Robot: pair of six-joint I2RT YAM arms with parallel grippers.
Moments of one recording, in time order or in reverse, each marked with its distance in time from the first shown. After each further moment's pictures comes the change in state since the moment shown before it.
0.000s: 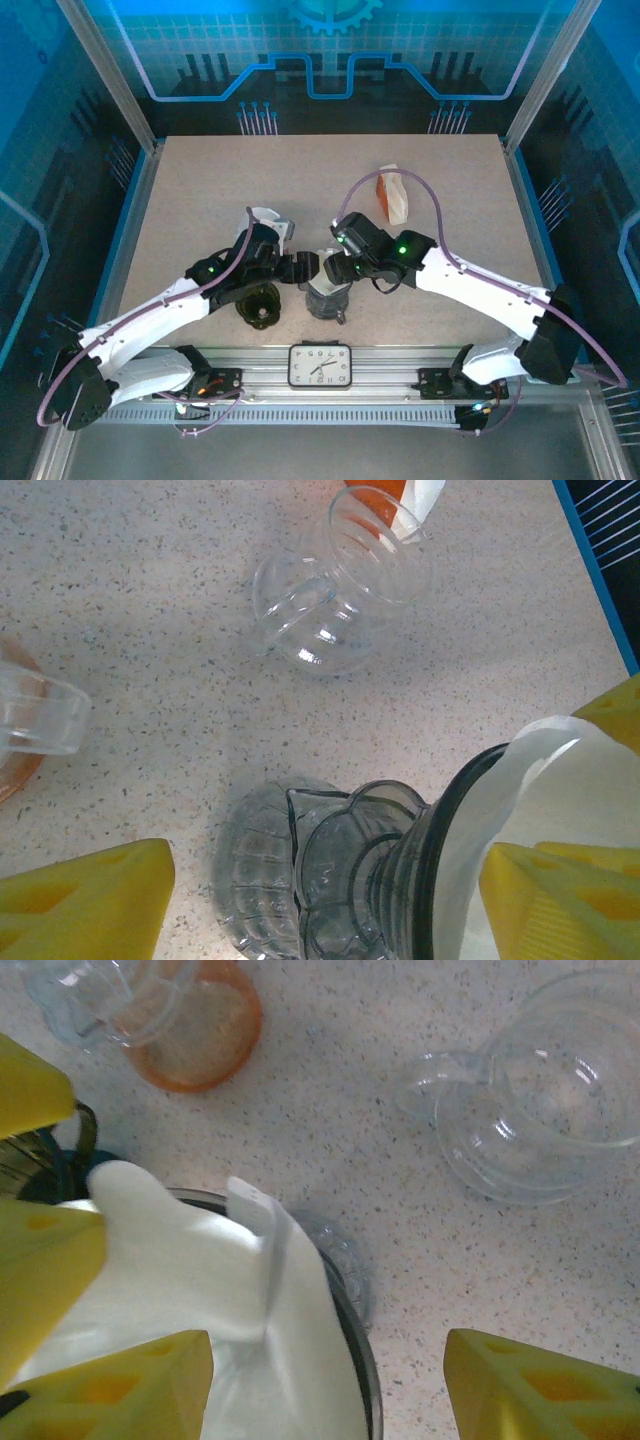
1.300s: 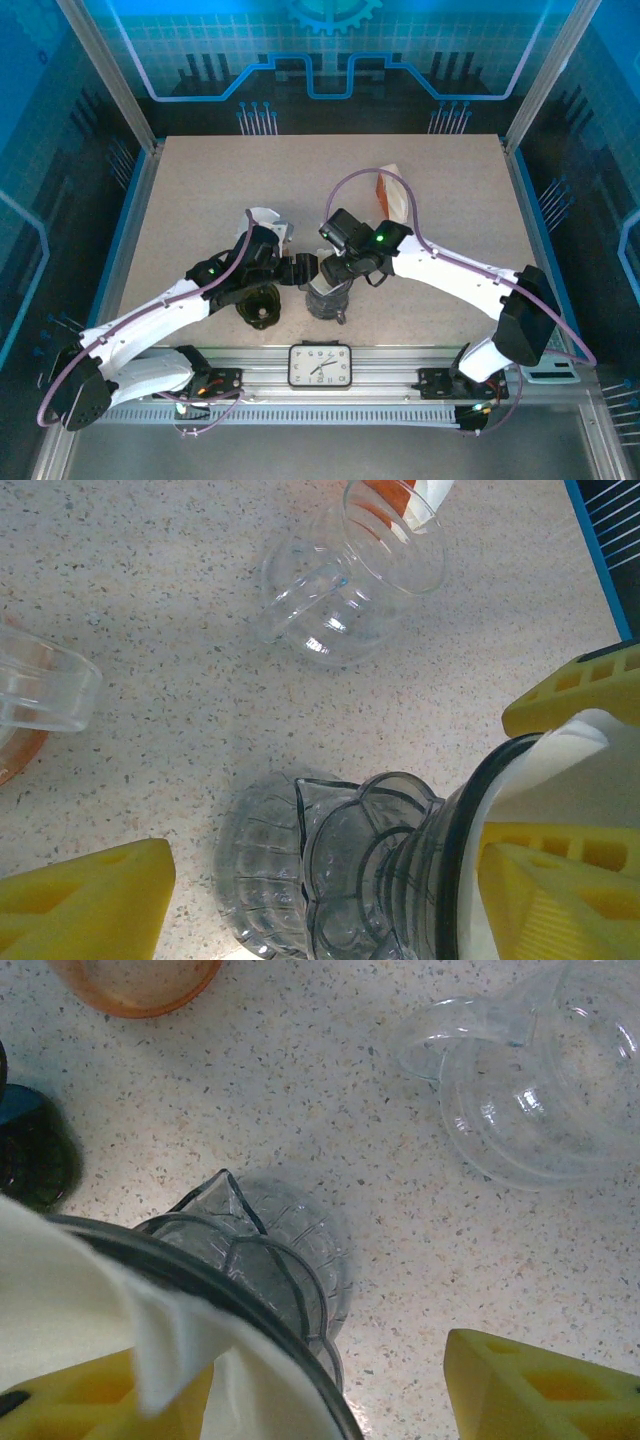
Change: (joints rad) left arm 0.000 -0.003 -0.018 0.006 0.000 -0.020; right arm -0.018 0.146 0.078 -0.076 -0.016 -0.085
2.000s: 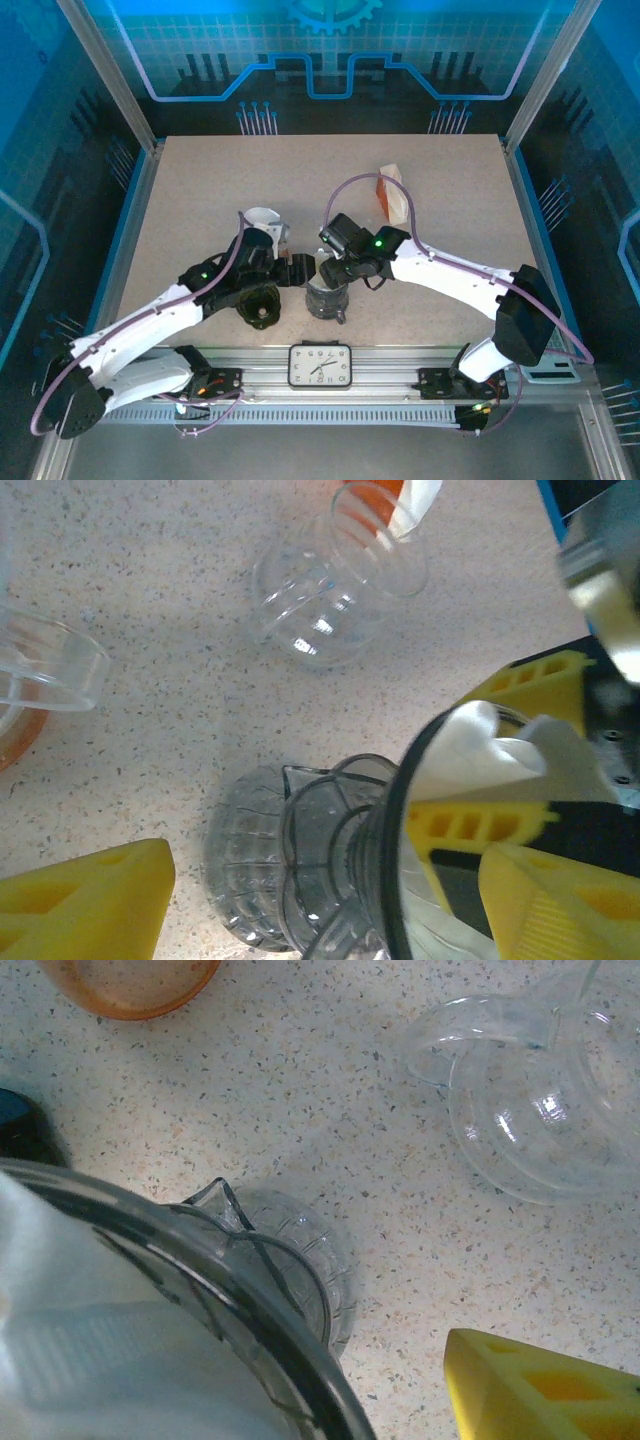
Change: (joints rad) left arm 0.000 -0.074 -0.013 -0.015 0.010 -0.025; right arm 0.002 0.000 -0.061 0.084 0.007 -0.008
